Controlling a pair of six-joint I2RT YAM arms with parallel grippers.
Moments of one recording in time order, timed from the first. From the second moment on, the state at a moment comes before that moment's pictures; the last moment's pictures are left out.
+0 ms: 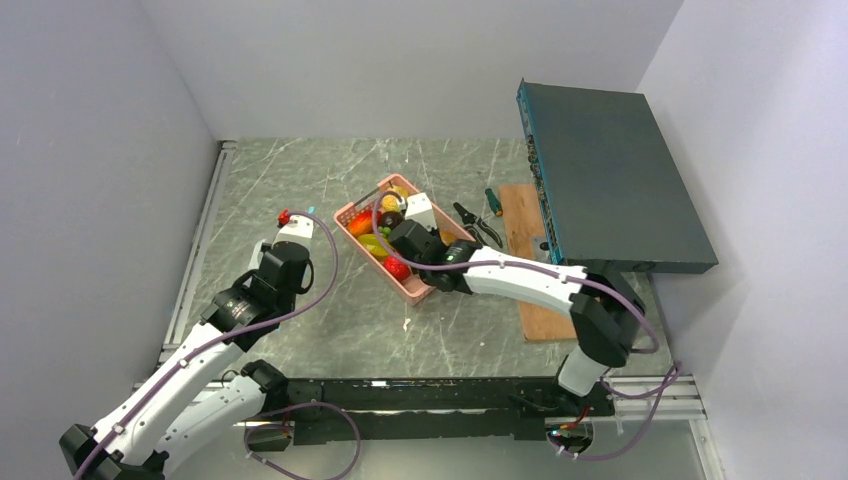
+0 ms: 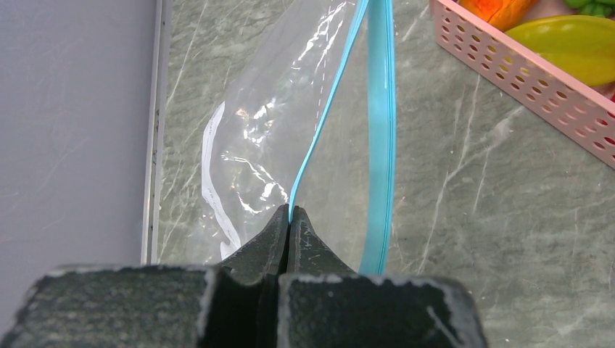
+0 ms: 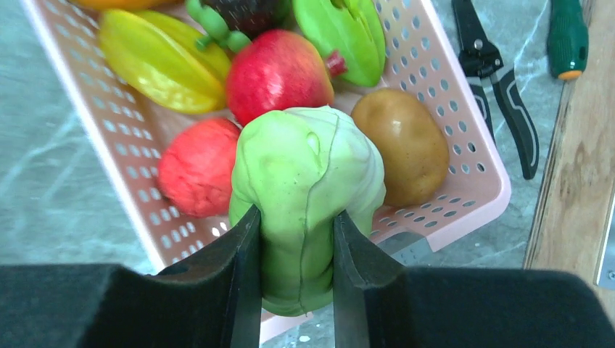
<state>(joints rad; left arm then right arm) -0.60 0.74 0.74 -0.65 -0.68 -0.08 1.00 1.69 1.20 -0.38 0.61 0.43</state>
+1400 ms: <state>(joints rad) -0.60 0.64 0.74 -0.65 -0.59 -0.06 1.05 1.58 1.00 0.42 -0.14 0.79</state>
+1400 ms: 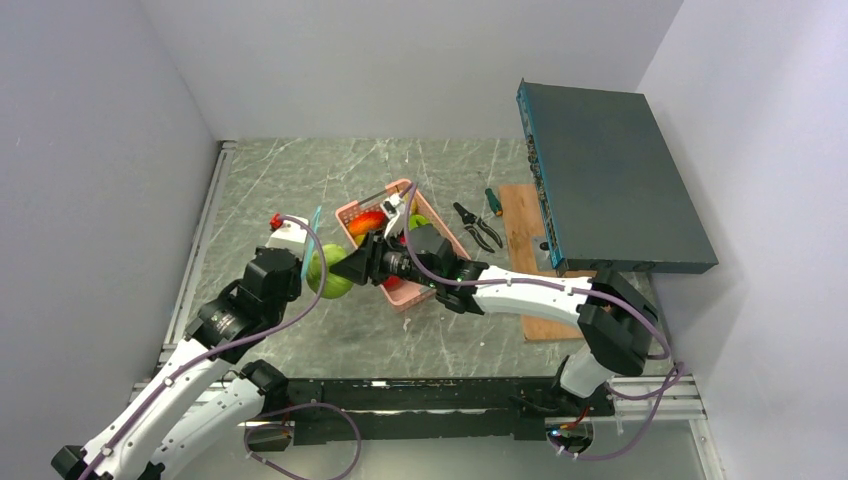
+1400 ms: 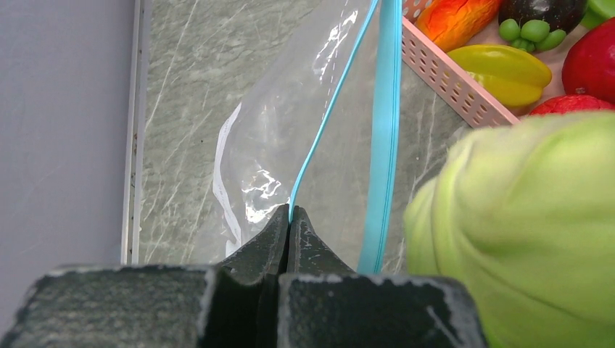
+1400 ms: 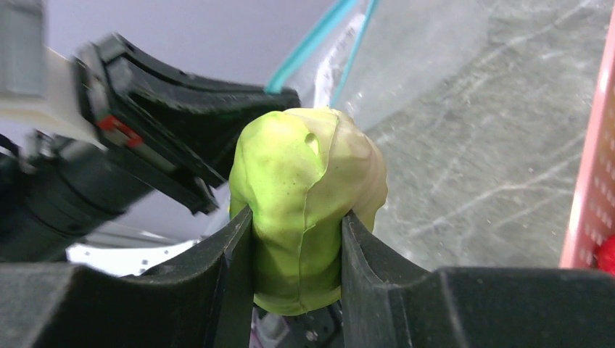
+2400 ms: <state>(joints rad) -0.60 0.59 0.74 -0.62 -0.56 -0.04 1.05 1.84 1.17 0.54 -0.07 0.95</state>
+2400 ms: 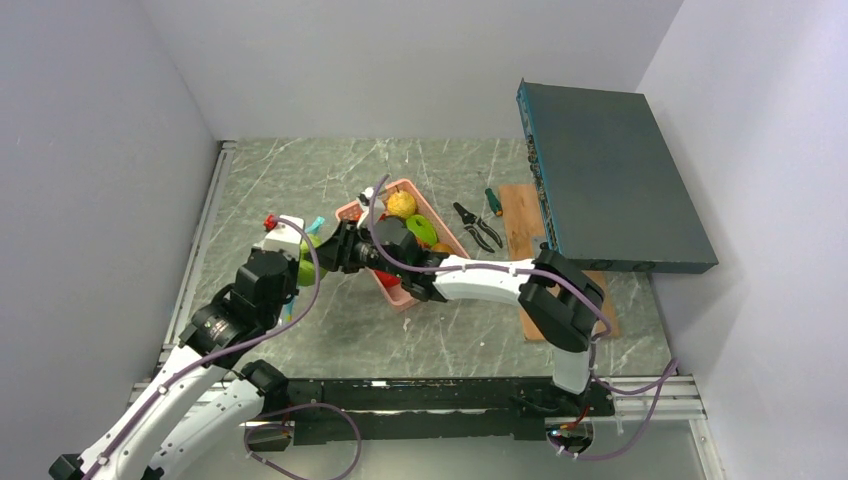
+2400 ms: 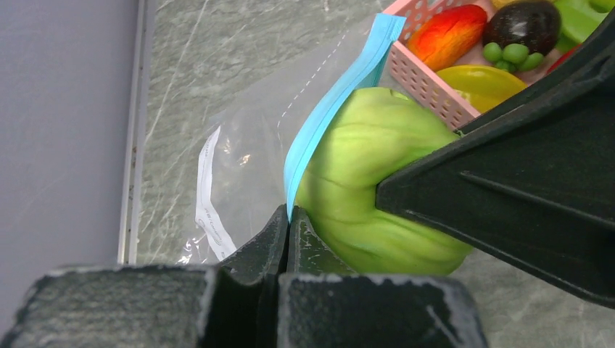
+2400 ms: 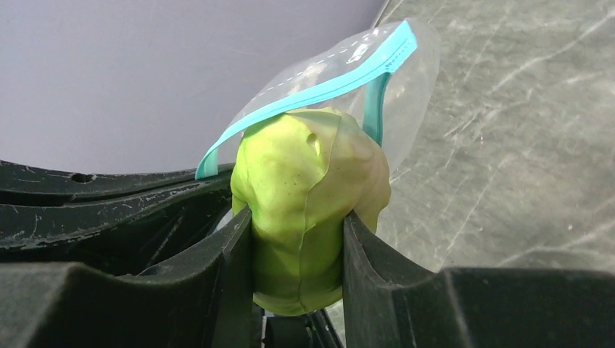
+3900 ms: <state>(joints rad) -0.59 0.55 0.72 -0.62 -0.52 0.00 1.05 2.02 1.38 0.41 -0.16 1.21</state>
